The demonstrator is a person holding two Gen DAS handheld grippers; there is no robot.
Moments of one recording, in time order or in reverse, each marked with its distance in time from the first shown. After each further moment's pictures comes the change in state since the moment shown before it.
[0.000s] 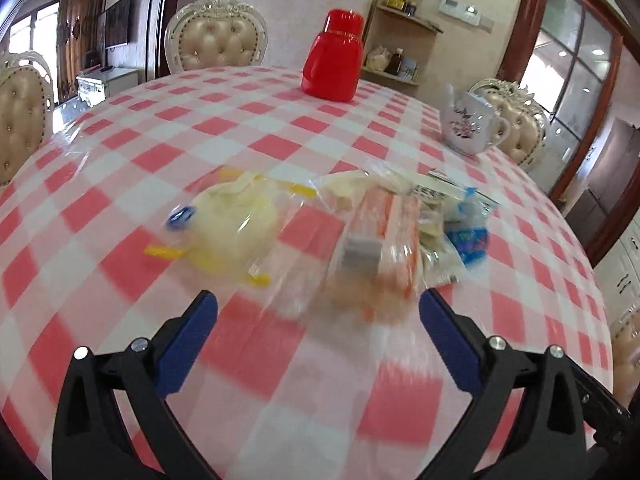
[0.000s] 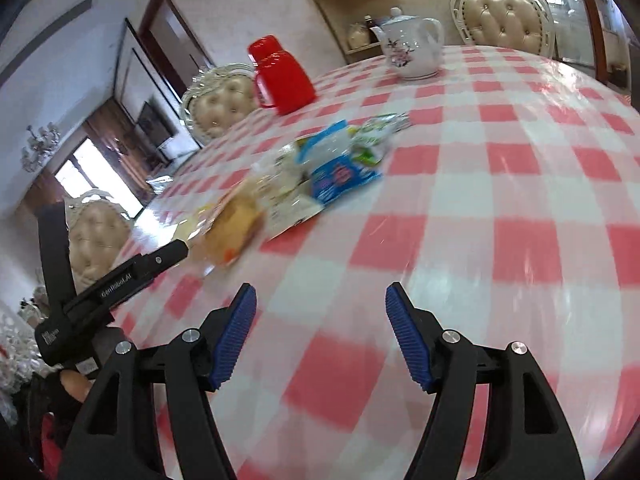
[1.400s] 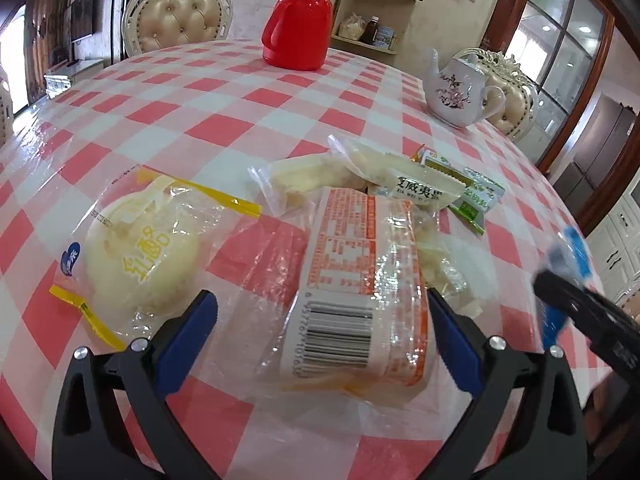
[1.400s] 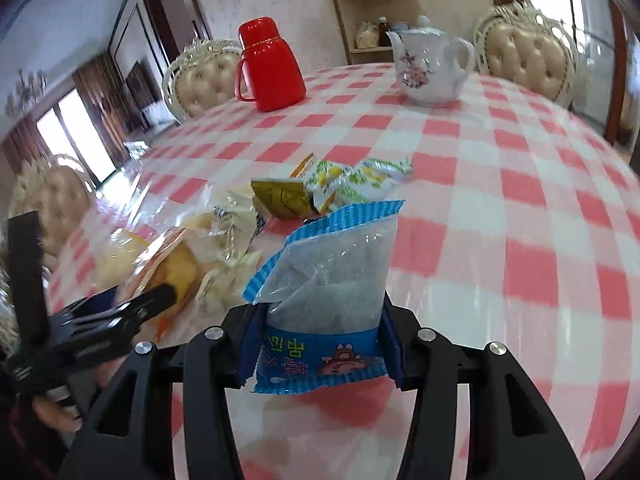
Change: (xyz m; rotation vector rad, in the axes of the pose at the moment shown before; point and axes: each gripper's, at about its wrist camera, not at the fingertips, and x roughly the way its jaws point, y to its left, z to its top) left arm 0.060 -0.018 0.018 0.067 0.088 -0.073; right arm 0.054 -0.009 0.060 -0.119 0.039 -0.078
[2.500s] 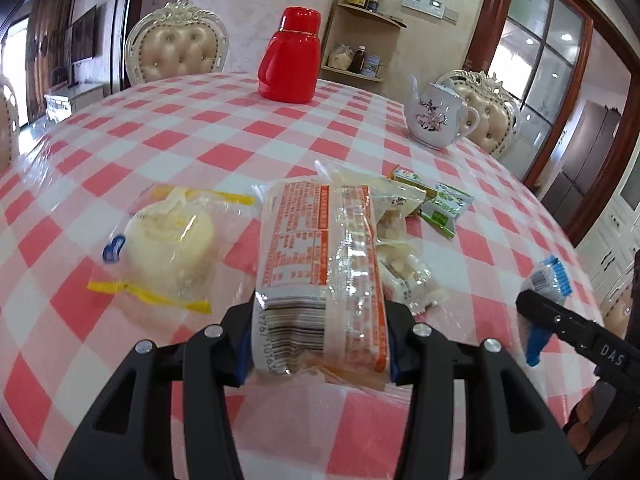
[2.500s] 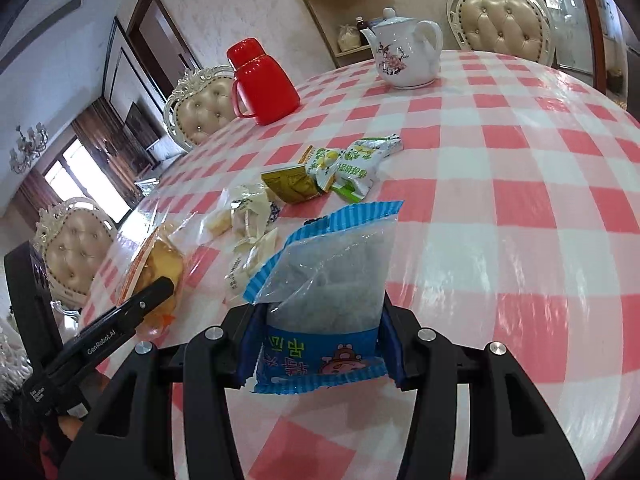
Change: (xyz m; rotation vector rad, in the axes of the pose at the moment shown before) left arm -0.051 -0.004 -0.025 0.020 -0.117 -0.031; right arm -0.026 -0.002 -0.031 0.130 -0.046 0.074
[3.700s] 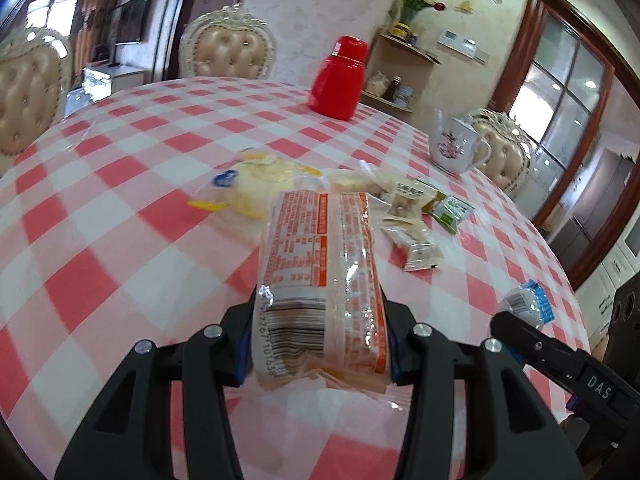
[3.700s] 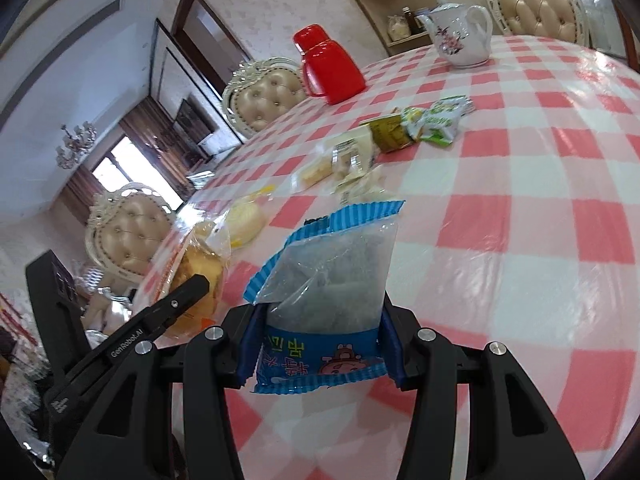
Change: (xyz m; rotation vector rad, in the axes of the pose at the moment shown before) left arm -0.083 0.034 -0.060 -0.152 -0.085 0.055; right arm -0.028 0.053 -0.065 -0.001 0.019 0.228
